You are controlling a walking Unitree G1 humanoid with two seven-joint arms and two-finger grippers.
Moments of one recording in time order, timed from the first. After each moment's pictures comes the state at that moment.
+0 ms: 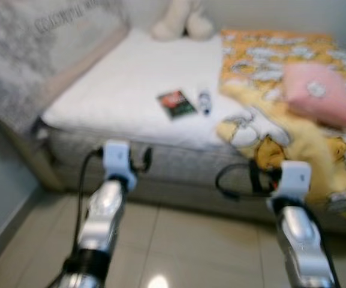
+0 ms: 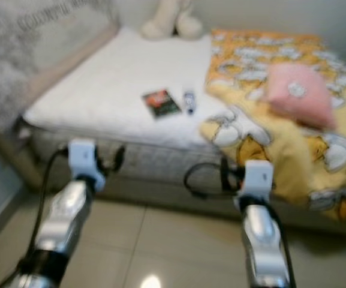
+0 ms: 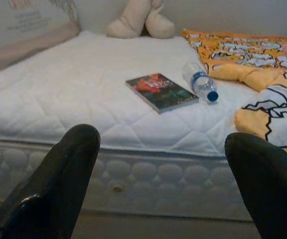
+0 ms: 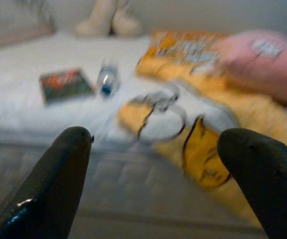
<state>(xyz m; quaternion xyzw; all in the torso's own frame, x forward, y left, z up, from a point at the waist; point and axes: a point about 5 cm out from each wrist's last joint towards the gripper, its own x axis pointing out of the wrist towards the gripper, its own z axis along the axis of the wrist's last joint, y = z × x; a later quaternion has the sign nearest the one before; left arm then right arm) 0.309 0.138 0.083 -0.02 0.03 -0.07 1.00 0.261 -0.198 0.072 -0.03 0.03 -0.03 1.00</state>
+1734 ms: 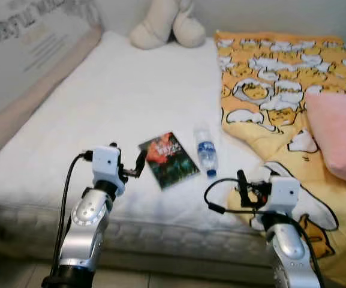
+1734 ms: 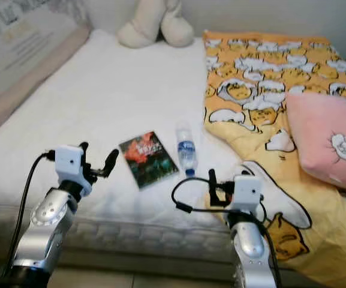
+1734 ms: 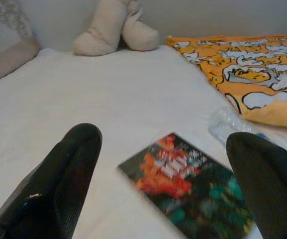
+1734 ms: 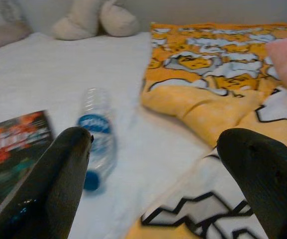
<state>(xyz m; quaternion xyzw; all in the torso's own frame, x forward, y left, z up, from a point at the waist) 0.286 0.152 0.094 0.01 0.01 -0.12 0.99 0.241 -0.178 0.065 -0.01 0.03 -0.02 1.00</state>
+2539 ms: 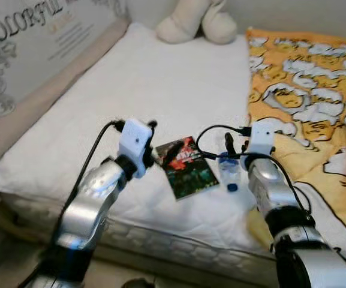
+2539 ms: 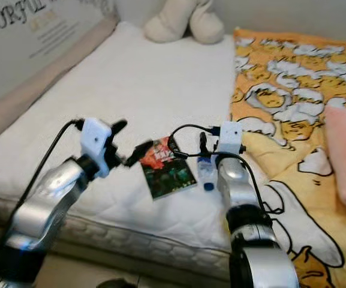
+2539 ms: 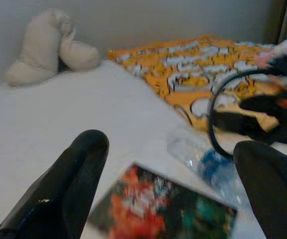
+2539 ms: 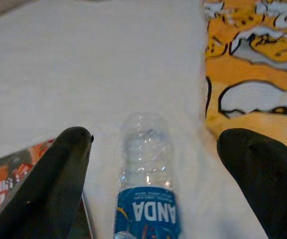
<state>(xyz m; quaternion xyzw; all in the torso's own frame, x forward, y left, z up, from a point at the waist) 0.285 0.117 0.157 0.06 -0.01 -0.33 0.94 0.360 -0.166 0.093 0.01 0.11 -0.03 0.99</state>
